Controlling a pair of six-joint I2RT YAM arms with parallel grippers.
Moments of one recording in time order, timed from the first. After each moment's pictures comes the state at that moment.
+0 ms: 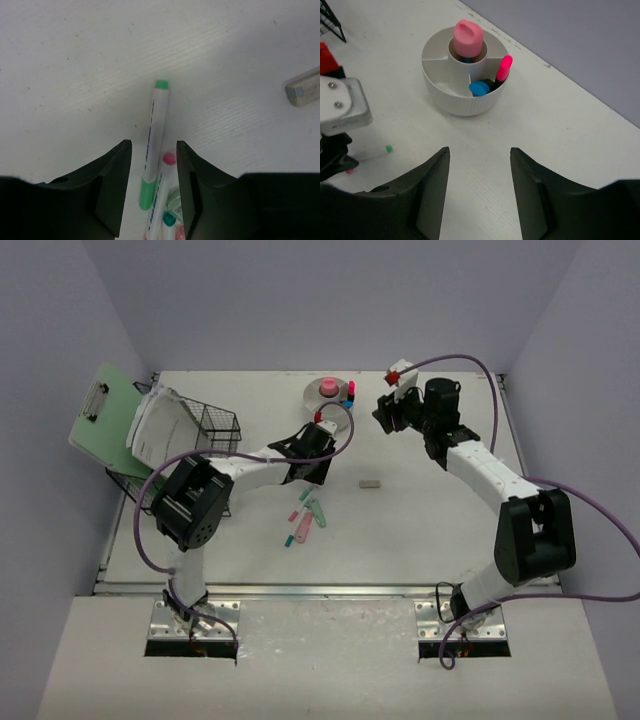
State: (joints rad) left arm -0.63 1.90 1.23 -0.23 -0.18 -0.21; right arm 0.23 1.57 1.08 0.18 -0.34 -0.27
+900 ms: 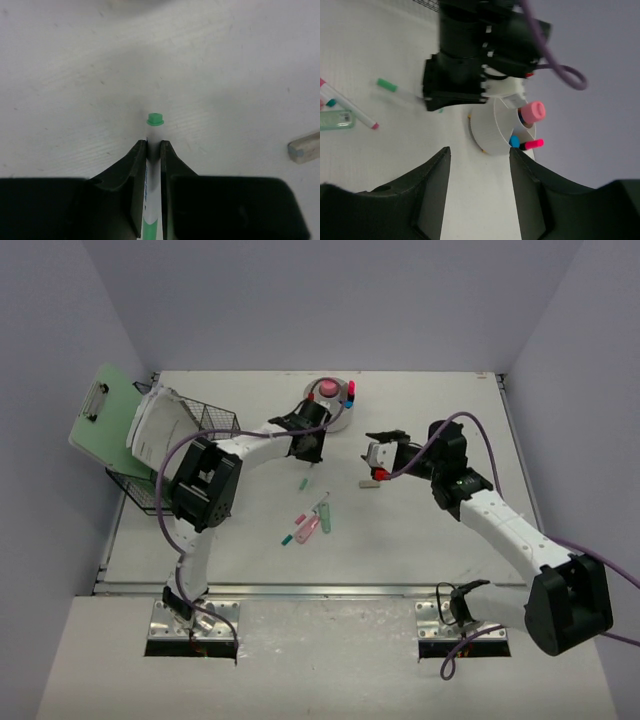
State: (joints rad) left arm -0.53 2.09 1.52 -0.41 -0.09 -0.27; right arm 0.34 1.20 0.75 0.16 -0.67 -0.98
